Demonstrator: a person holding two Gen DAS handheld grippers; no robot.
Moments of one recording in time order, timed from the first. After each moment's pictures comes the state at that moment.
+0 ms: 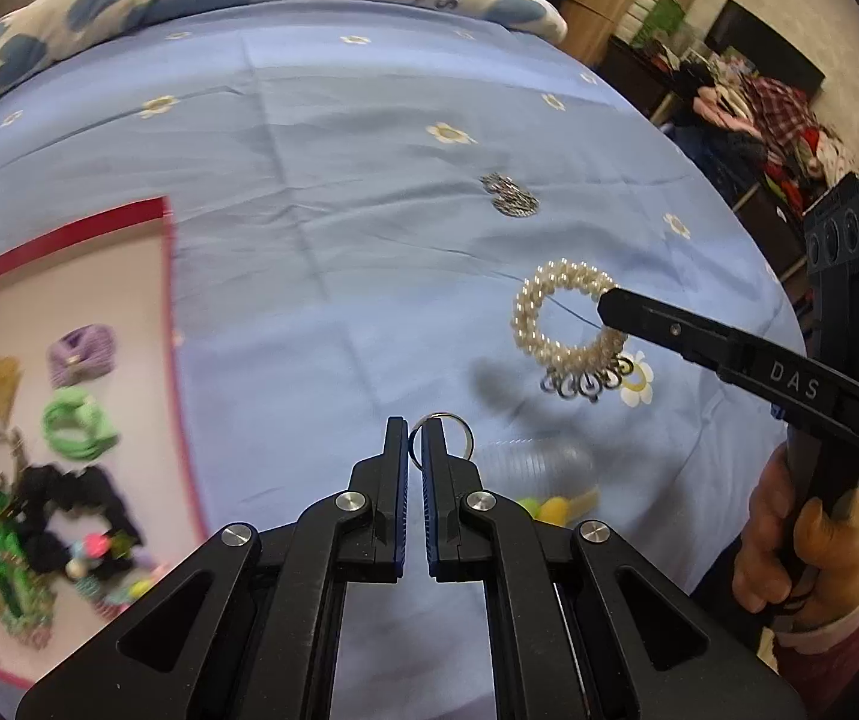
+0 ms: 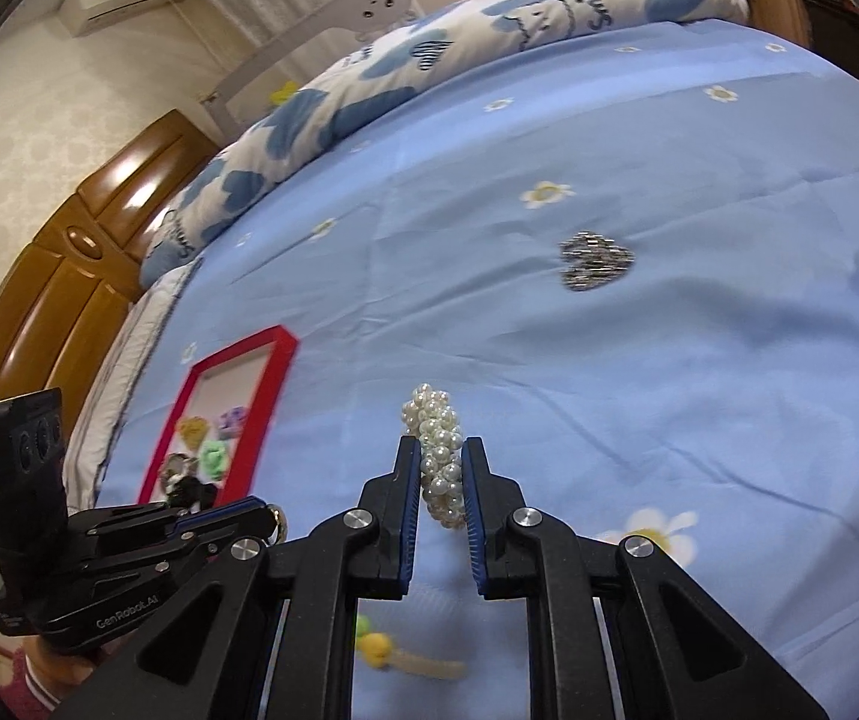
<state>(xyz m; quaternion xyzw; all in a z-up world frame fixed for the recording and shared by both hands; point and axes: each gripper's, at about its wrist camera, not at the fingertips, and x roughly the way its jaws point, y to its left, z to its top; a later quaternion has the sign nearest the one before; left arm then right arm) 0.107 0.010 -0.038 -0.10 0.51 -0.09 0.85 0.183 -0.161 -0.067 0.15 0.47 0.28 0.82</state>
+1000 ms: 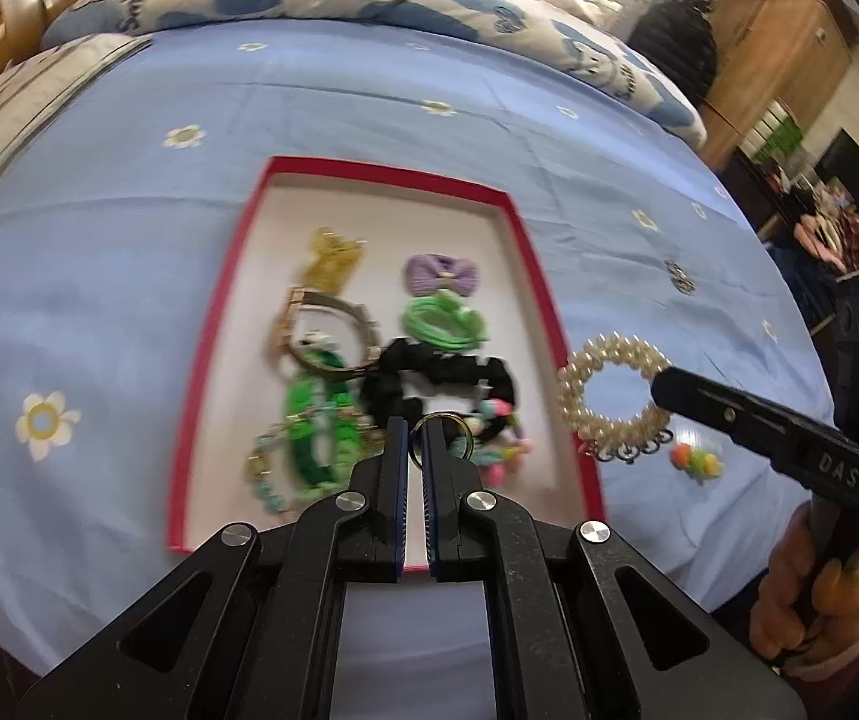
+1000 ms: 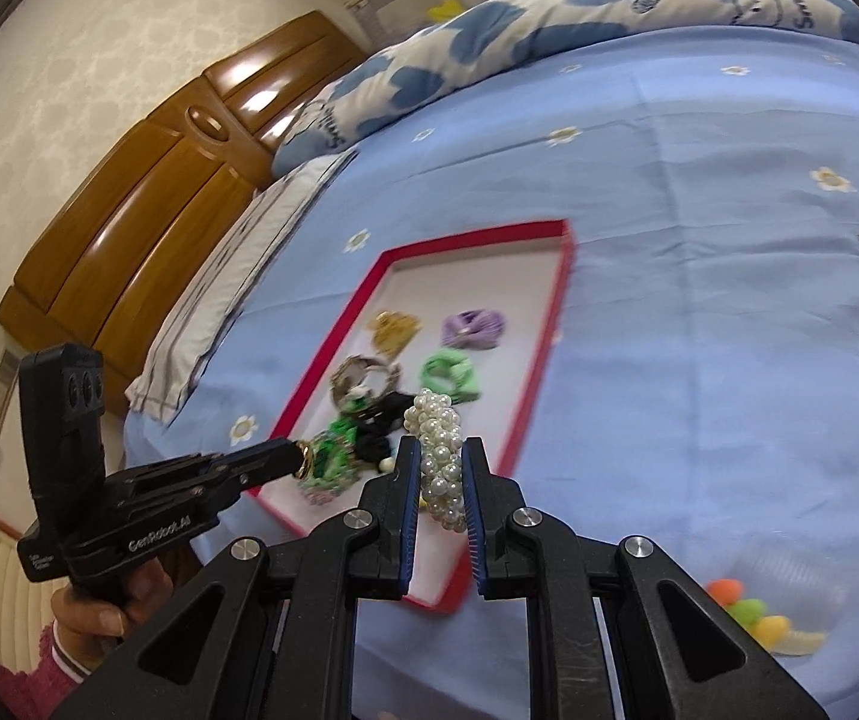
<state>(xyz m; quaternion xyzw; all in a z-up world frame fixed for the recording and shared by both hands) 0.000 0.177 -0.036 -0.19 0.47 0.06 0.86 0.115 0.006 -0.043 0.10 0.48 0.43 0.75</state>
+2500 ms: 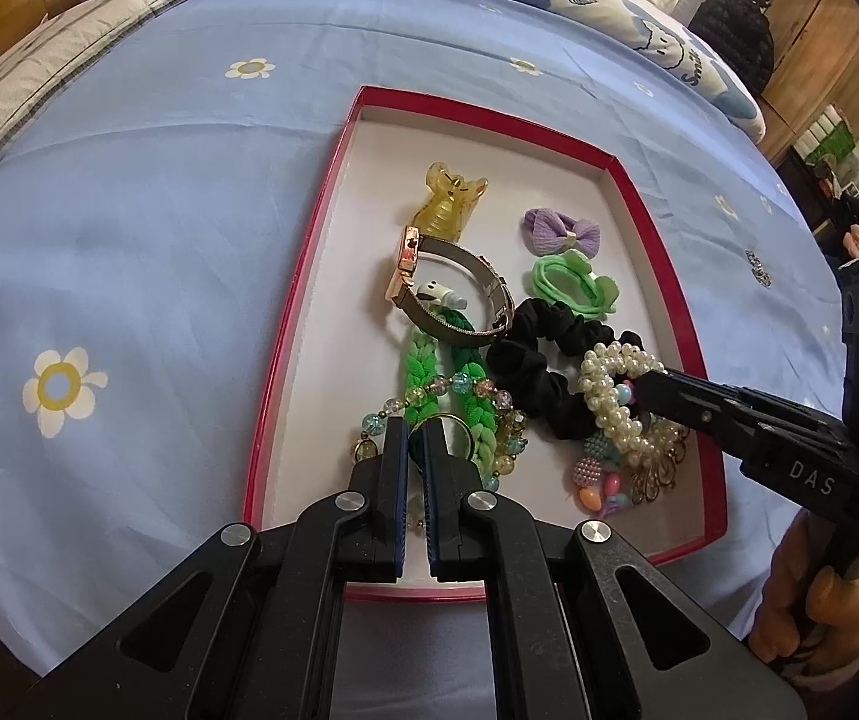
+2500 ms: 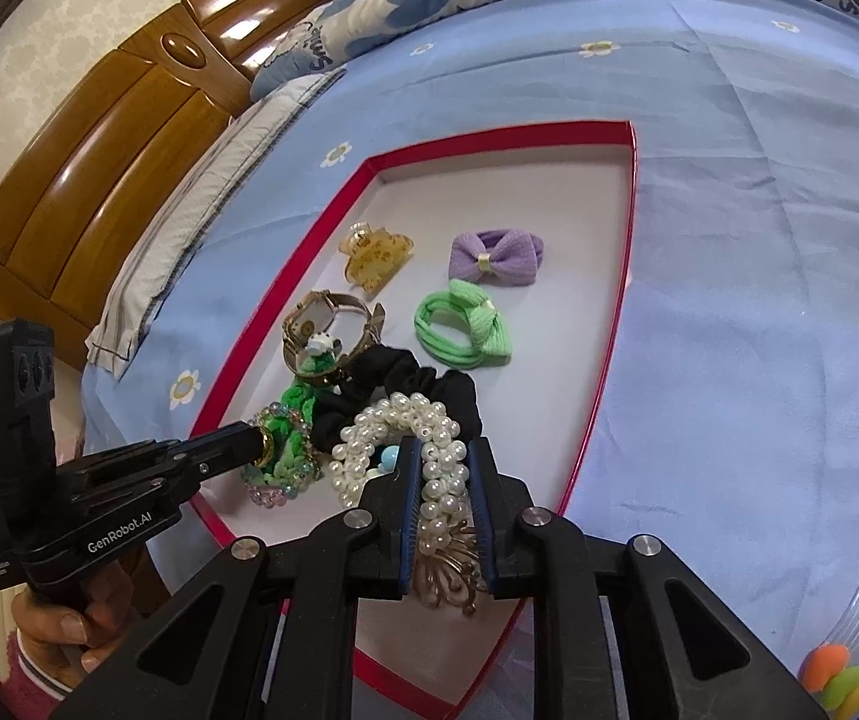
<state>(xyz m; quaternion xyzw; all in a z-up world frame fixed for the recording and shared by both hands) -0.001 0.211 -0.082 -0.19 0.51 0.11 0.83 0.122 0.073 -0.099 0.04 0.54 0.42 0.73</state>
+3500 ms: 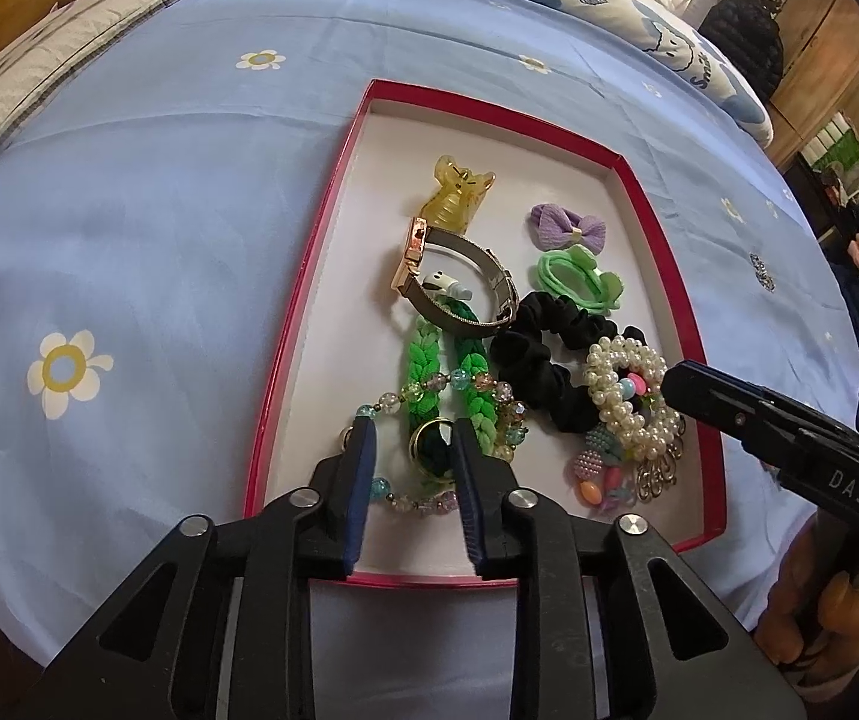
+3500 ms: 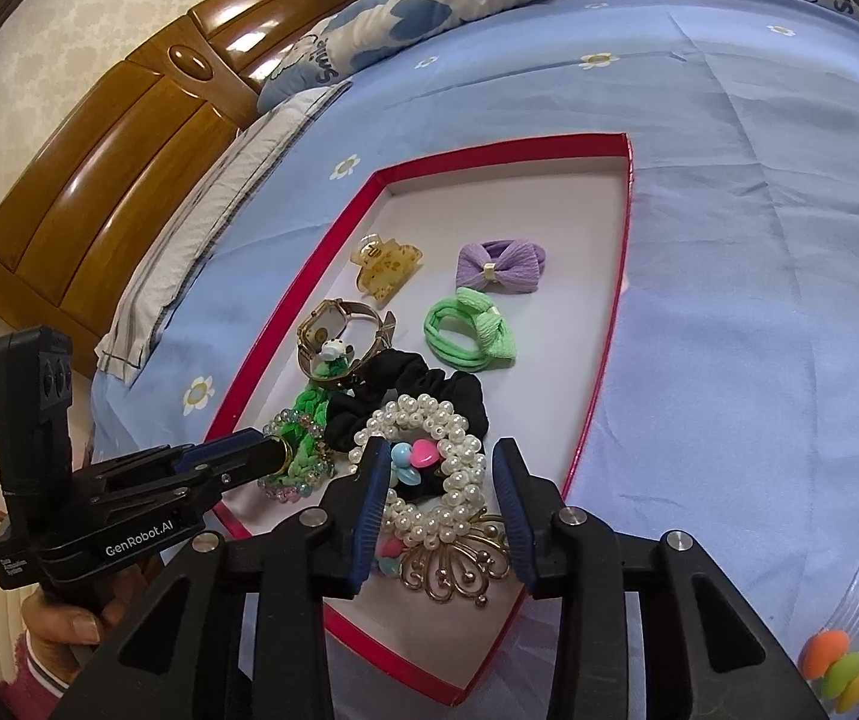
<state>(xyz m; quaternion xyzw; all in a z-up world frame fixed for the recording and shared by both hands) -0.006 0.210 -0.081 -0.20 0.51 0.11 0.83 0.116 0.066 -0.090 0.06 0.52 0.43 0.74</state>
